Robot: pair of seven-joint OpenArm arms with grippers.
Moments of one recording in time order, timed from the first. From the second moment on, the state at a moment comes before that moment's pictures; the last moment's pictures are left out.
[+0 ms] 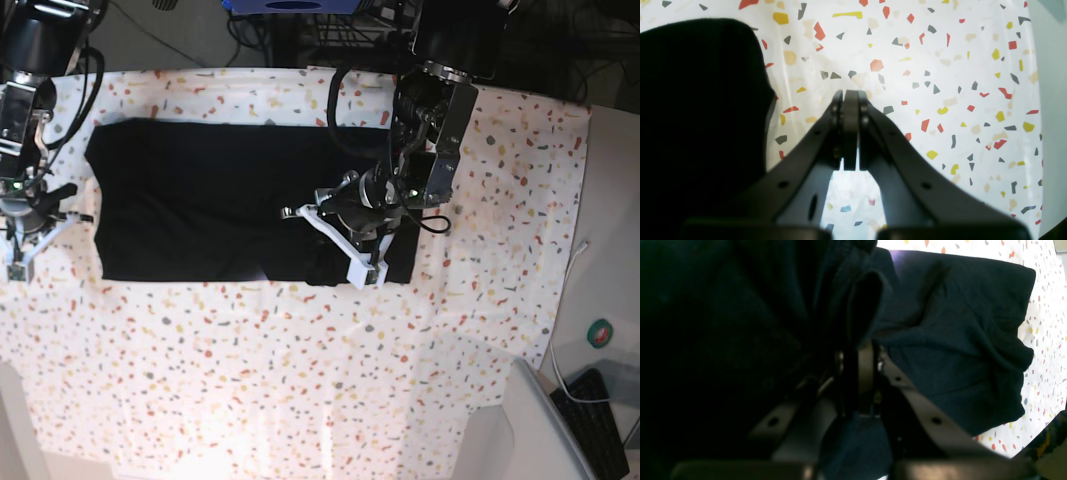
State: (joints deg) left arm -0.2 -2.7 12.8 78.5 -29.7 0.0 40.3; right arm -1.0 9.7 23.5 76.8 -5.3 12.8 -34.2
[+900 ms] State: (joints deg) left arm 2.3 -9.4 11.1 91.1 -29.6 0.2 43.1; right arm -2.4 8.9 25.1 80.5 -0.9 12.6 -34.5
